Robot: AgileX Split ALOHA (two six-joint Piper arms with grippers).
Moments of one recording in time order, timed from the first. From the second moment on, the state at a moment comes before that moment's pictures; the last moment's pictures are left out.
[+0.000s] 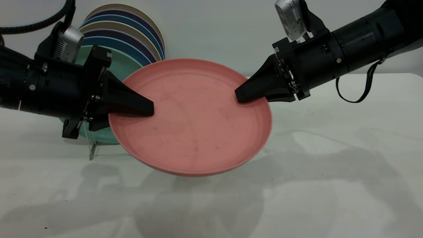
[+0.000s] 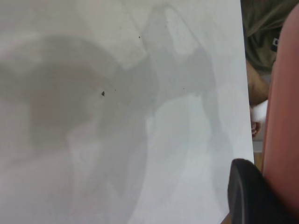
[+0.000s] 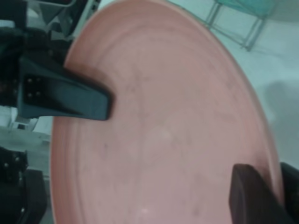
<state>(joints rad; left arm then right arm) -0.07 1.88 -0.71 -1.71 0.75 1.31 0.18 2.21 -1.29 1.41 1.05 -1.32</state>
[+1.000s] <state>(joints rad) -0.07 1.88 -1.22 -0.64 0.81 1.01 -0.08 2.21 -1.29 1.38 1.15 -1.23</state>
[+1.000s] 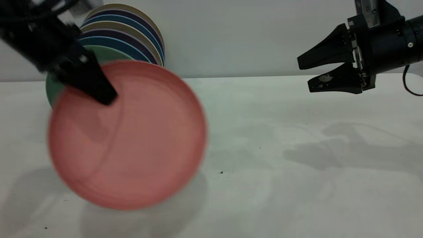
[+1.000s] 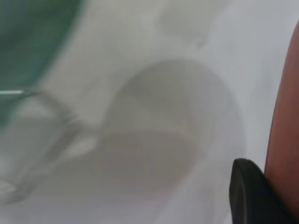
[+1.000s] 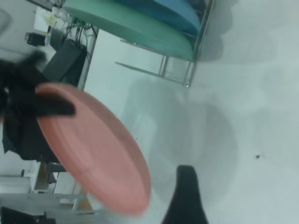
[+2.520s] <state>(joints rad) -0.22 1.79 -1.56 -0.06 0.77 1.36 -0.09 2.20 -1.29 1.34 1.15 -1.21</state>
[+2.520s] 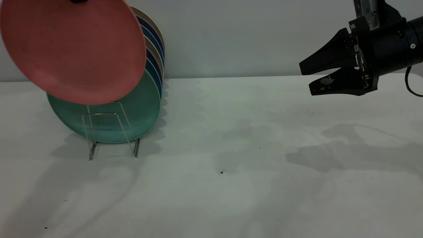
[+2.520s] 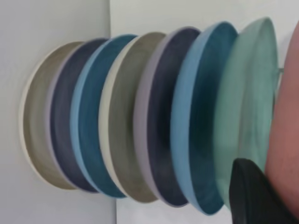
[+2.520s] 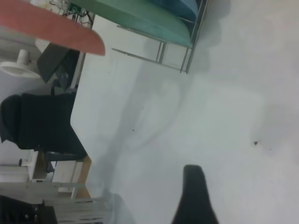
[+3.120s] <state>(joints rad) -0.22 1.81 -1.52 -0.04 0.68 1.32 -0.09 2.20 -1.29 1.32 1.15 -1.20</state>
